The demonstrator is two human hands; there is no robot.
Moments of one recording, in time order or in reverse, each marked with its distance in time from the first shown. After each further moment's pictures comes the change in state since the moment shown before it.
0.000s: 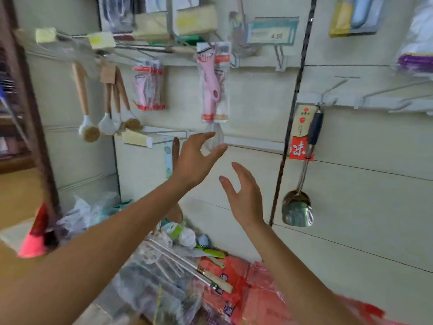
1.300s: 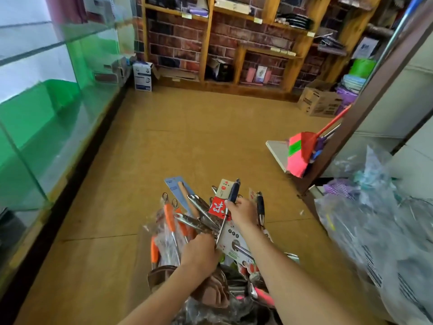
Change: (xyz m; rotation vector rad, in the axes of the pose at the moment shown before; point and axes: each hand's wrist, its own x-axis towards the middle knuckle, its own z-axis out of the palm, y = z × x) left_hand -0.565 -0.369 -0.457 0.614 -0.090 -1.232; right_hand -0.445 -0.362 0.604 0.116 -1.108 0.297
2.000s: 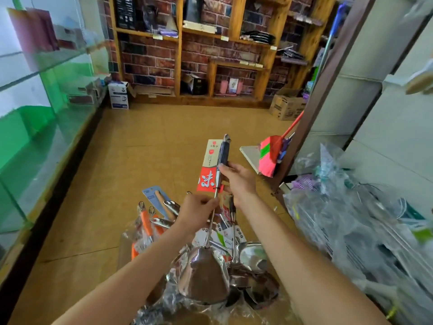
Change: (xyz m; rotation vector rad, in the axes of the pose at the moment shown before) left_hand -0.030 0.088 -0.083 -0.917 0.065 0.073; right_hand -0.054 -0.073 -0.117 0.778 -0.002 -0.106
